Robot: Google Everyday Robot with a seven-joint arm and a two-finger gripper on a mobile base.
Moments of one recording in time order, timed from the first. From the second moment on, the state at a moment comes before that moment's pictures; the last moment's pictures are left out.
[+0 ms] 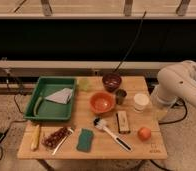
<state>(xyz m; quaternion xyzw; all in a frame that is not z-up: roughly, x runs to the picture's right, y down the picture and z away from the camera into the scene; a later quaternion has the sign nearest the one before) 0.284 0.106 0.684 -0.28 0.02 0.02 0.96</state>
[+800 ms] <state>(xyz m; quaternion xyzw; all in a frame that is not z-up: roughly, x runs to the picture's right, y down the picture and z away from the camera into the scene) 0.285 0.110 0.685 -0.29 0.01 0.02 0.96</state>
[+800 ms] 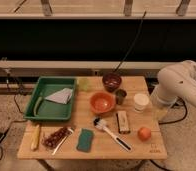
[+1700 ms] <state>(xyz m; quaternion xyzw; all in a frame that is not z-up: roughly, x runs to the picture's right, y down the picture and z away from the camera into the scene) 0.306 0.206 0.720 -0.32 -0.11 0.08 0.94</state>
